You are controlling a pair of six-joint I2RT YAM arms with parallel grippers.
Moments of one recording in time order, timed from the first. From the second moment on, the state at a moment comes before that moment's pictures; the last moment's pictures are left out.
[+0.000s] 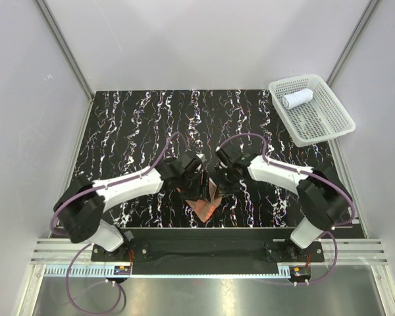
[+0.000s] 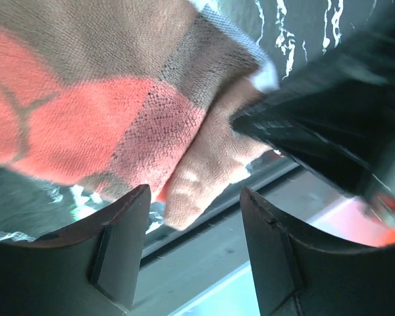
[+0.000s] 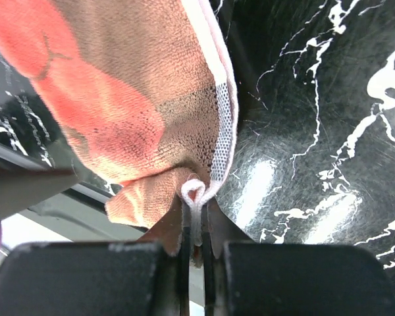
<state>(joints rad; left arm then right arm) -0.84 1.52 0.92 -0.46 0.27 -0.76 0.73 1.62 1.00 -0.56 -0.23 0.64</state>
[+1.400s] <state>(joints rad) -1.49 1.71 0.95 -0.52 -0.68 -0.63 0.60 1.72 1.06 -0.61 -0.49 0.57</state>
